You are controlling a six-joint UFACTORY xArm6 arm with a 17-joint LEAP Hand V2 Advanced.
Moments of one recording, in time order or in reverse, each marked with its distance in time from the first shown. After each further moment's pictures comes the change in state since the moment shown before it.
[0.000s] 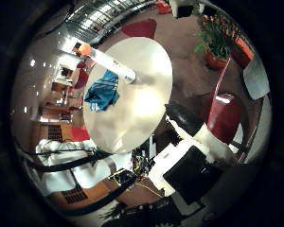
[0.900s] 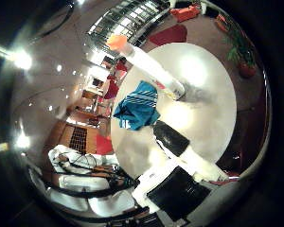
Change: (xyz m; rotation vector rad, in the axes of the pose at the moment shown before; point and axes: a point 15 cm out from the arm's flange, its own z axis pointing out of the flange) arm -0.113 -0.021 0.057 0.144 -0.341 0.074
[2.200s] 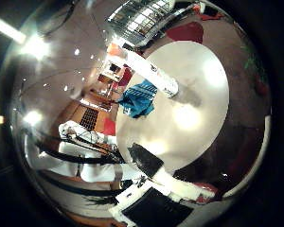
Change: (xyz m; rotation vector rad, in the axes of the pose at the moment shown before) arm 0.092 -0.039 0.023 -0.008 -0.168 -0.240
